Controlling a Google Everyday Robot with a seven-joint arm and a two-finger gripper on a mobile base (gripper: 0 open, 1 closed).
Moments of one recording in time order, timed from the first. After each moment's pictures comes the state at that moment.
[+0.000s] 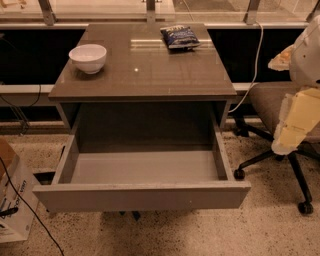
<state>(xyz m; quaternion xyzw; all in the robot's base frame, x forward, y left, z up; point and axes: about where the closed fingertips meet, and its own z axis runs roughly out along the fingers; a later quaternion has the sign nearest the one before) 0.438 -0.217 0.976 -0.60 0.78 -0.03 0.16</state>
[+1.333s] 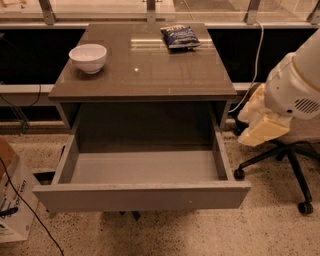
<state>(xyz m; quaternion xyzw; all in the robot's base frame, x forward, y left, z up) 0.437 -0.188 0.925 -0.61 0.77 0.02 0.18</state>
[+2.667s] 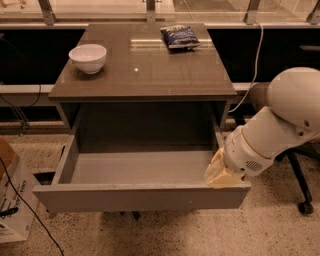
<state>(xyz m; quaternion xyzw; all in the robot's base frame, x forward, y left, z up) 0.411 -0.136 0.778 -0.63 0.74 0.16 0.15</state>
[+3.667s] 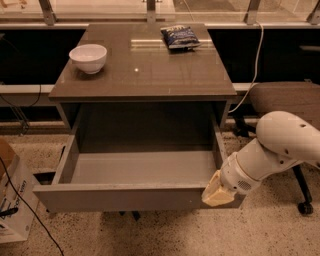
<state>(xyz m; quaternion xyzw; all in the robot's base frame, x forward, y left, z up) 0.421 -0.152 0.674 -0.59 0.77 0.21 0.14</state>
